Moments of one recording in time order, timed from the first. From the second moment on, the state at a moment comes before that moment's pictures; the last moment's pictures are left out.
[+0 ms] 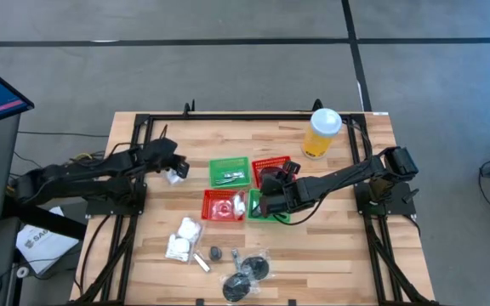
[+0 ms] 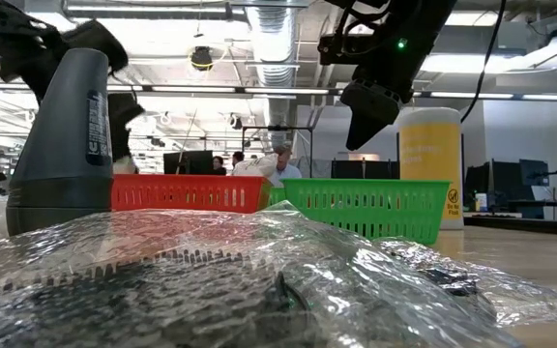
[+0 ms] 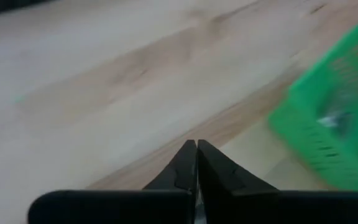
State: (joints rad) left arm 0.46 0.82 0.33 -0.29 -0.23 -0.48; right arm 0.24 1.78 1.27 -0.83 0.75 0.43
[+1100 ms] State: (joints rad) left arm -0.08 1.14 0.33 0.59 -0.24 -0.42; right arm 0.23 1.78 1.27 -0.83 0.75 0.43
